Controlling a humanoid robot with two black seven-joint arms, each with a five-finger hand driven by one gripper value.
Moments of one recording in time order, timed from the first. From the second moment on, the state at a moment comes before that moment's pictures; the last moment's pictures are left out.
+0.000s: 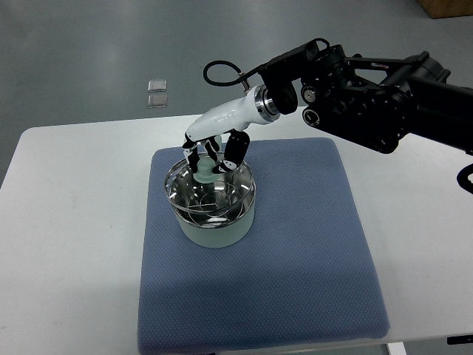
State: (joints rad) left arm 0.03 0.00 -0.04 -0.17 0.00 0.05 0.10; right arm 1.41 -0.16 0.13 0.93 -1.49 0.52 0.35
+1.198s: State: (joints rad) left arm 0.03 0.00 -0.04 -0.17 0.00 0.05 0.10; right arm 1.24 -0.54 0.18 0.92 -1.49 0.49 0.51
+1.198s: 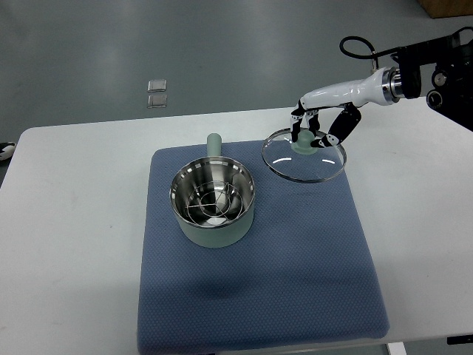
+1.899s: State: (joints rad) left arm 0.03 0.00 -0.04 -0.17 0.00 0.05 0.10; right arm 1.11 -0.51 0.18 0.91 -1.47 0.42 0.50
